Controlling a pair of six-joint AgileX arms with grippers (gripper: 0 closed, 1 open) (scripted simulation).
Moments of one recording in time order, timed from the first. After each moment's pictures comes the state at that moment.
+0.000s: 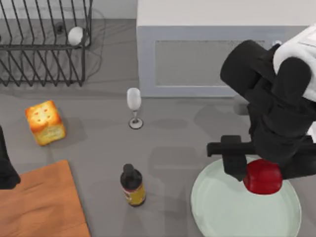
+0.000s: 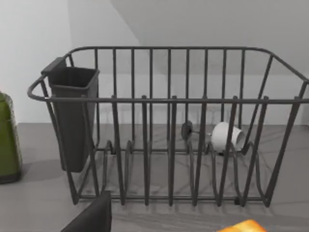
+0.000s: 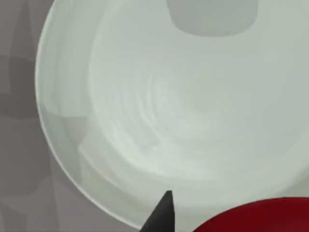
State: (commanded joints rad) left arm 0.00 0.00 0.00 0.00 0.00 0.00; right arm 0.68 1.62 1.24 -1.19 0.00 0.69
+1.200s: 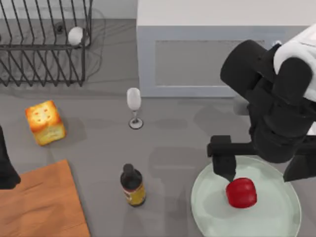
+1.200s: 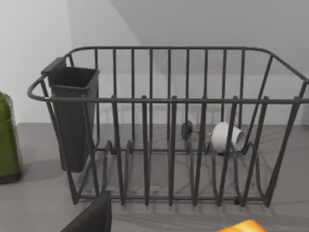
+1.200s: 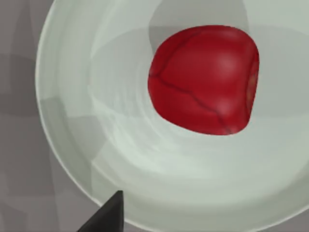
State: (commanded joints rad) left arm 0.00 0.00 0.00 0.00 0.00 0.00; right arm 0.68 1.62 1.24 -1.19 0.00 0.69
